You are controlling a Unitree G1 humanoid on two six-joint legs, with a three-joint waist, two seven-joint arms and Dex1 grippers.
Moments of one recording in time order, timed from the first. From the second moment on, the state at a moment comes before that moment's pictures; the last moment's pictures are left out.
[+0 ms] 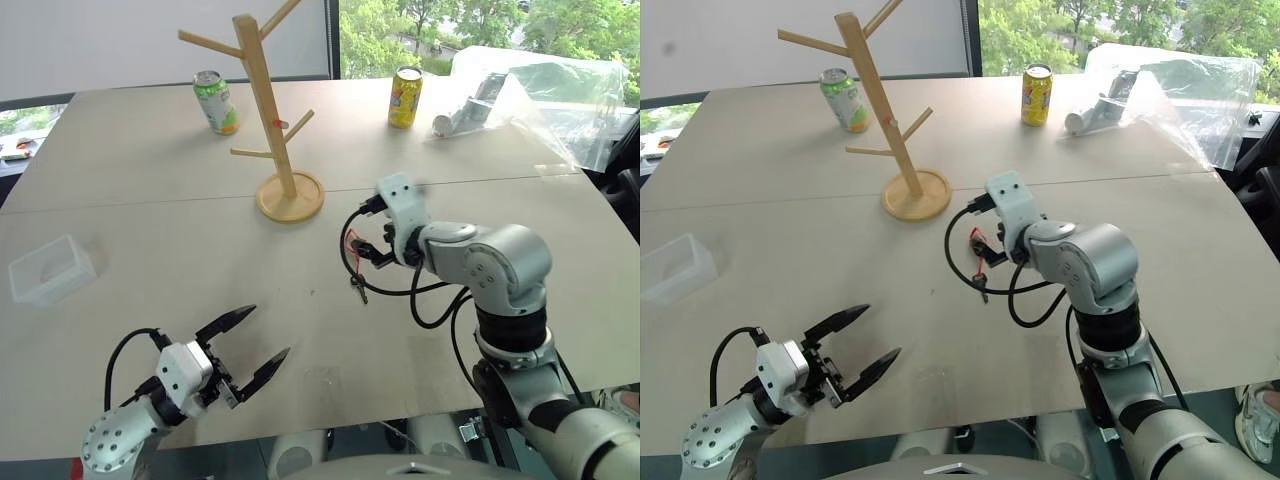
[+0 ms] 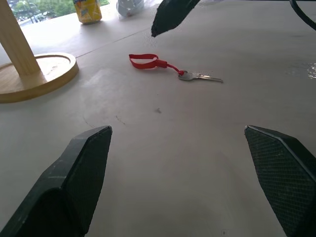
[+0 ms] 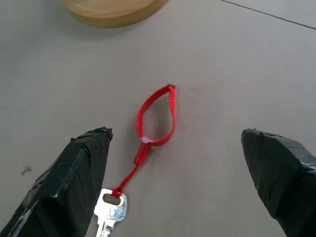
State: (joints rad) left arm 0.48 0.45 0.22 -0.21 -0.35 -0.39 -0.99; right arm -0.80 -0.02 0.15 -0.33 0.35 1.61 0.05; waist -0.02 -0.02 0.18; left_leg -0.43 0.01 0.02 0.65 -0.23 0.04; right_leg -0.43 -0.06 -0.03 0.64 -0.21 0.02
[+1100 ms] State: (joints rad) left arm 0.47 0.45 0.18 -0.19 -0.33 -0.44 -0.89; right arm -0.79 0.04 0.27 -0.14 0.26 1.54 0.06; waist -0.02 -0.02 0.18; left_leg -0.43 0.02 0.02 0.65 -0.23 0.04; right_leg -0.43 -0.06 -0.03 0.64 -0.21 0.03
